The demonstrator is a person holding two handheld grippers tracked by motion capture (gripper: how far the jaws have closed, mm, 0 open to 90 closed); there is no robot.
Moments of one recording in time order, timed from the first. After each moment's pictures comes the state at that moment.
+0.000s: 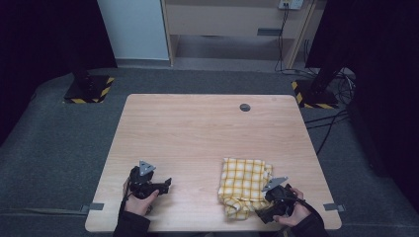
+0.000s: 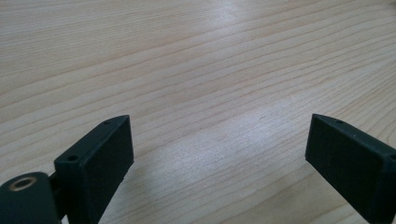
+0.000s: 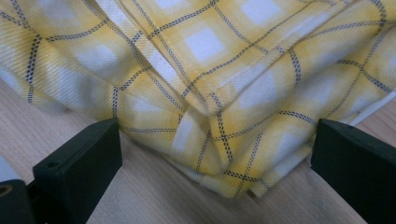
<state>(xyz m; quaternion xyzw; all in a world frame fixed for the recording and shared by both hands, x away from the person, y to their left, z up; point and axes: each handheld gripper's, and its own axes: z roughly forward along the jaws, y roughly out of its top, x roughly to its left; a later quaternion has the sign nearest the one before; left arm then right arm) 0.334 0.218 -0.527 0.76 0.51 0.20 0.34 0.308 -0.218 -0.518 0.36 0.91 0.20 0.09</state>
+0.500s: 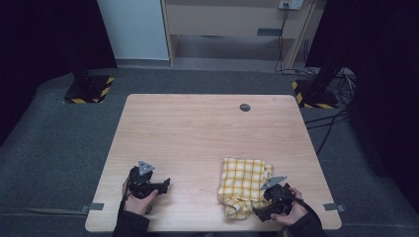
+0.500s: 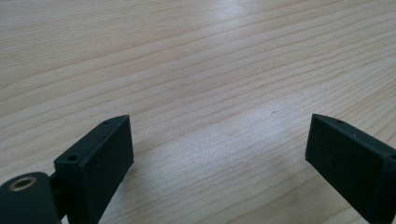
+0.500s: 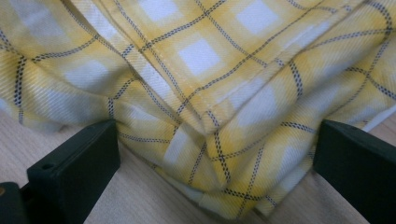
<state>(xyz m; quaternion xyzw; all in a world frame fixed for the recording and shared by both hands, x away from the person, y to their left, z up) 0.336 0.222 -0.531 0.76 0.52 0.20 0.33 0.312 -0.215 -0.523 0.37 0.90 0.21 0.09</state>
